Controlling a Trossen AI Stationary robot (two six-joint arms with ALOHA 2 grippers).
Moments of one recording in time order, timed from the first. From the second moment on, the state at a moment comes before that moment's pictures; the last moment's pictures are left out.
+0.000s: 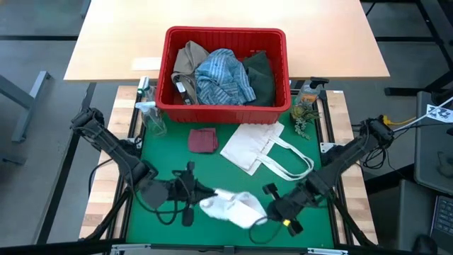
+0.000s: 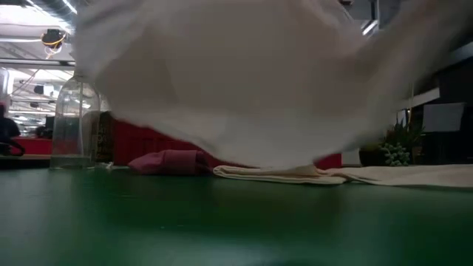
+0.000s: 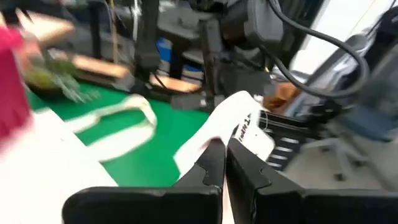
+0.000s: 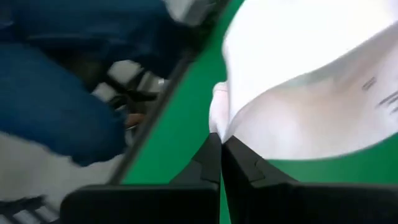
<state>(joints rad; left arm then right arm) -0.68 1.46 1.23 -0.09 -0.69 -0.48 0.63 1.53 1.17 -0.52 -0.05 0.21</state>
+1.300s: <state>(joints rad) -0.40 1.84 1.23 -0.23 -0.62 -0.89 0.75 1.70 1.10 -0.86 -0.02 0.50</state>
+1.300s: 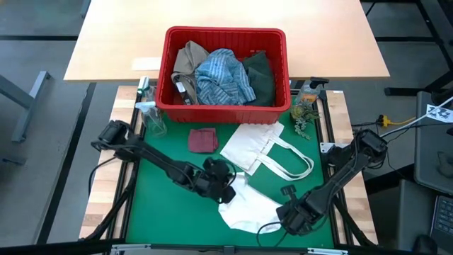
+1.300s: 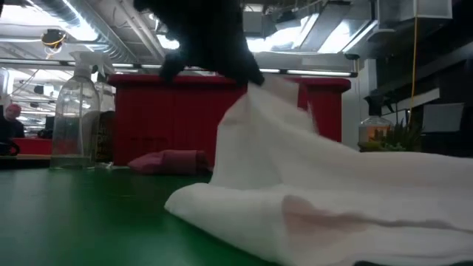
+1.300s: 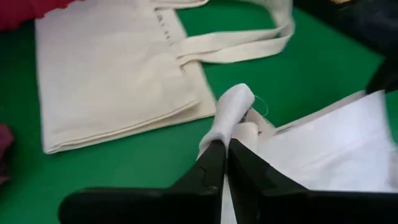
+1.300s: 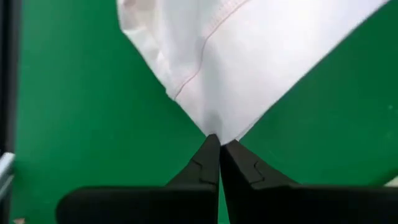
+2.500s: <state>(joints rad) -0.32 1.87 1.21 -0.25 -0.69 -0.67 0.75 1.70 1.10 -1.00 0.00 0.71</state>
